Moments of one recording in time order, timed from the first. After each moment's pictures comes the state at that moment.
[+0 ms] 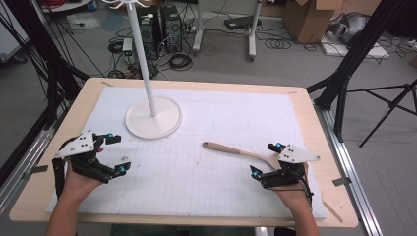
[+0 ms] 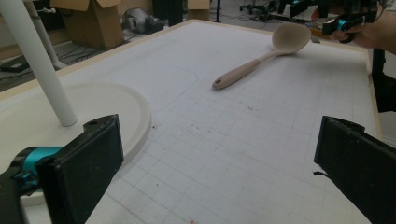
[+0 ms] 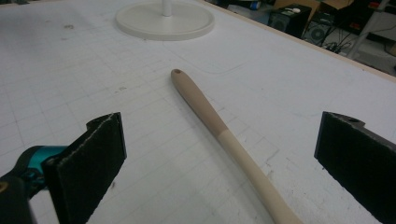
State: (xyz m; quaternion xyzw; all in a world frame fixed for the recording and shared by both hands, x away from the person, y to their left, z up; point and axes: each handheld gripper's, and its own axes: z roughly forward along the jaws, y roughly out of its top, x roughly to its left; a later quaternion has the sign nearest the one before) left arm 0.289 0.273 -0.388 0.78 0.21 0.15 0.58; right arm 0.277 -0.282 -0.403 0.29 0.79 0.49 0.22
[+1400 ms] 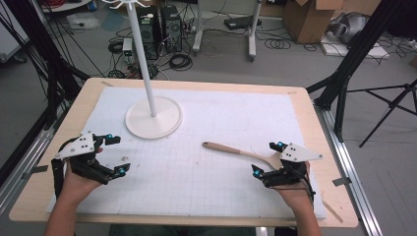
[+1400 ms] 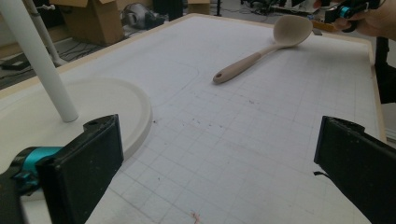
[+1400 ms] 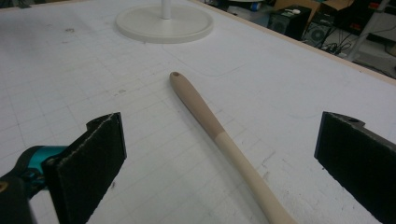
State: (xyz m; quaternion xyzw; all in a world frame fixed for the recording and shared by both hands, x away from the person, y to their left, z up) left arm 0.287 0.275 -0.388 0.78 0.21 0.15 0.57; right arm 0.278 -0.286 -0.398 0.29 0.79 0.50 0.22
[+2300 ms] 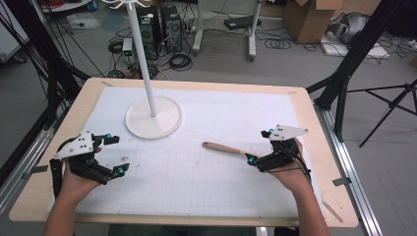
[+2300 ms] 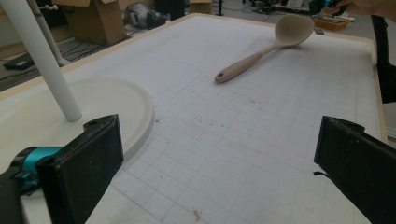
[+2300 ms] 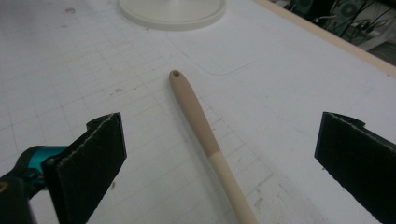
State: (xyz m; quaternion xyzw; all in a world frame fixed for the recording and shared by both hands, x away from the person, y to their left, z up) left arm 0.286 0.276 -0.386 0.78 0.21 0.16 0.56; right arm 0.322 -0.266 -0.372 0.27 0.84 0.44 0.18
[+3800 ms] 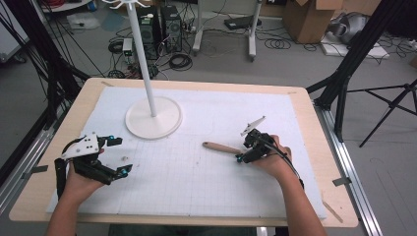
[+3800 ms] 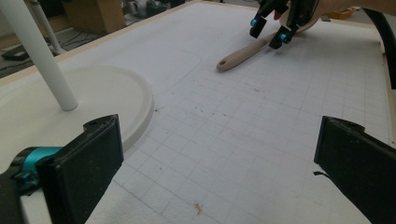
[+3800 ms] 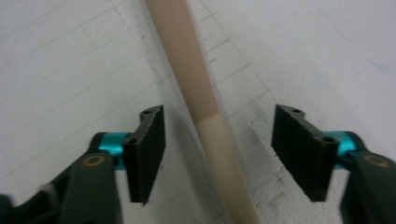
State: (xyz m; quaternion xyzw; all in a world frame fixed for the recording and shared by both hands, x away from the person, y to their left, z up) left arm 0.289 0.270 -0.394 0.79 0.21 0.16 0.55; right arm 0.383 -0.225 -0.419 0.29 0.92 0.25 0.07
